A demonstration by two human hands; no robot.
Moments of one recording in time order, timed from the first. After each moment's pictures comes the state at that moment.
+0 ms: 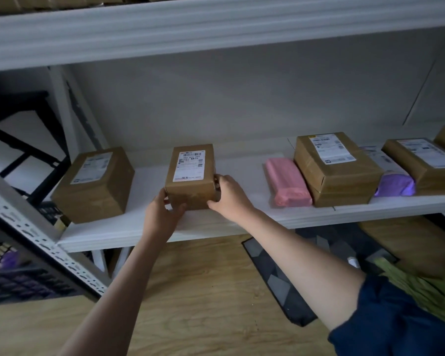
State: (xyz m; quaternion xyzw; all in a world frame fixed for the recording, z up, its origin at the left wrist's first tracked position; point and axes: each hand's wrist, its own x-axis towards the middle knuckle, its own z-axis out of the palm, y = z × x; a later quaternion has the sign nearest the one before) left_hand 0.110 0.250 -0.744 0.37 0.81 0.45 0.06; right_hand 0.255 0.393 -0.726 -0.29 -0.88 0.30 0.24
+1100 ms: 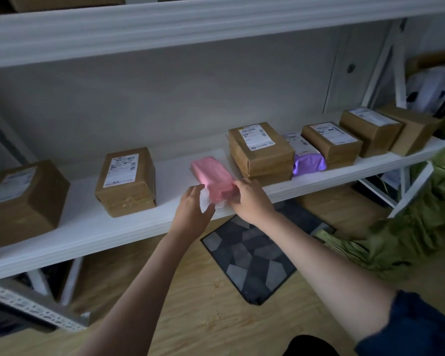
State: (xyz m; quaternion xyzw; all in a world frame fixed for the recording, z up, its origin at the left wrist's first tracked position) left_hand 0.299 0.334 -0.733 0.56 0.76 0.33 0.07; right_hand 0.456 0.440 -0.742 -0.39 -0.87 0.17 0.25
